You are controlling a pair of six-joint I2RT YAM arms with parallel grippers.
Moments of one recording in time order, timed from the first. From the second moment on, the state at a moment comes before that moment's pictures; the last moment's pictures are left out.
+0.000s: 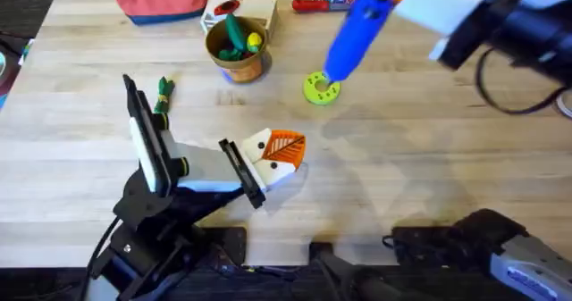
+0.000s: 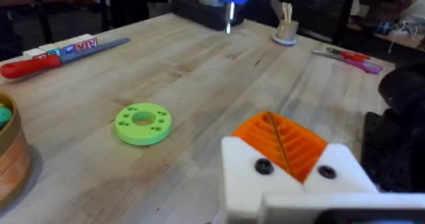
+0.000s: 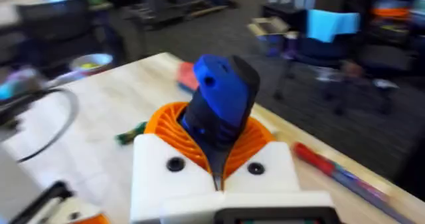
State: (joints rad) left arm -0.58 0.02 0.01 -0.05 0.45 -0.10; right arm 0.40 0.80 0.84 -0.05 -0.40 -0.05
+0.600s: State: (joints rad) left arm -0.58 0.02 0.01 -0.05 0.45 -0.10; right arm 0.79 0.95 0.81 0.17 -0.42 -0.02
